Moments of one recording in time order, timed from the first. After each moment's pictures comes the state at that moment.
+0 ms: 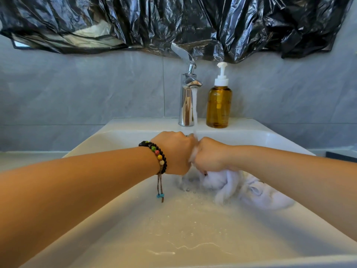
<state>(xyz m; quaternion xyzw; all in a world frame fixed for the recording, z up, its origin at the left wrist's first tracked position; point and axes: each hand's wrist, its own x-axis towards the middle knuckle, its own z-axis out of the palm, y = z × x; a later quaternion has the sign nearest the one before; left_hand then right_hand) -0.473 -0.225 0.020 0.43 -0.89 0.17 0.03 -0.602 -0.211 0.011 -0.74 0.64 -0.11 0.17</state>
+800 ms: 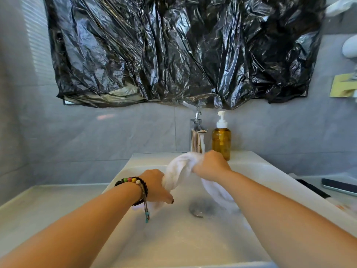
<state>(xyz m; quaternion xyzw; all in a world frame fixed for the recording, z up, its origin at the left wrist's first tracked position) -0.387 -0.204 0.042 0.60 -0.79 -0.11 0.05 -0.581 -0.224 0.044 -0.63 0.71 -0.30 0.09</state>
